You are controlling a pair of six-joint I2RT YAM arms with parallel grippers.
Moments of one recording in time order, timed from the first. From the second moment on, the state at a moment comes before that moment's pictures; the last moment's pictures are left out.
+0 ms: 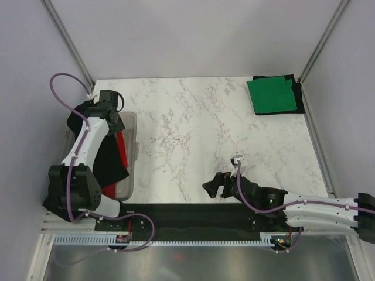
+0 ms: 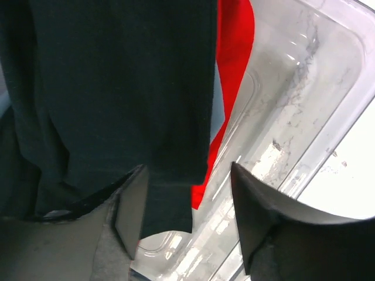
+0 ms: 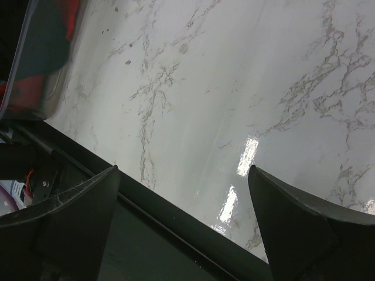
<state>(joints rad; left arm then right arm) -0.02 1.47 1.25 -0.83 -0.44 -0.42 1.24 0.78 0.26 0.05 0.45 0.87</state>
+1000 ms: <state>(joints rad) -0.01 1.51 1.27 -0.85 -0.48 -0.39 1.24 0.75 0.26 0.05 0.45 0.87</state>
